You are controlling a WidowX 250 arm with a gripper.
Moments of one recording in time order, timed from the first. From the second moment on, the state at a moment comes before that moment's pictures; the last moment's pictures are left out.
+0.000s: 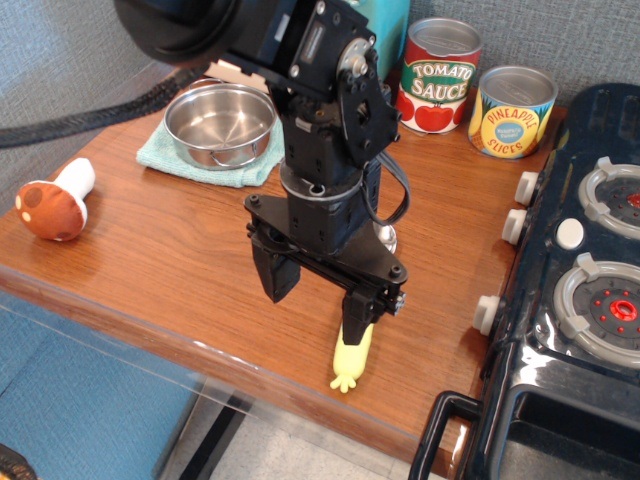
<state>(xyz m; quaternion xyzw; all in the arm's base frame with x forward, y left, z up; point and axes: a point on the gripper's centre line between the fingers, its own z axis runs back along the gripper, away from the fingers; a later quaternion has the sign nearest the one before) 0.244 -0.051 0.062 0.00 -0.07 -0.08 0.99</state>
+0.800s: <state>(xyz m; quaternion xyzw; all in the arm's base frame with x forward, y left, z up) 0.286 -0.007 0.059 0.02 -0.08 0.00 1.00</state>
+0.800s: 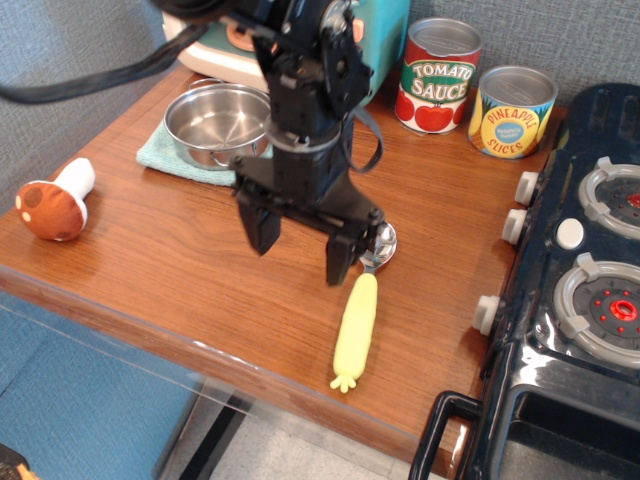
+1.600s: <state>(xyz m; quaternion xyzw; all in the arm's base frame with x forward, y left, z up) 0.344 0.162 0.075 0.07 -0.09 0.24 0.97</state>
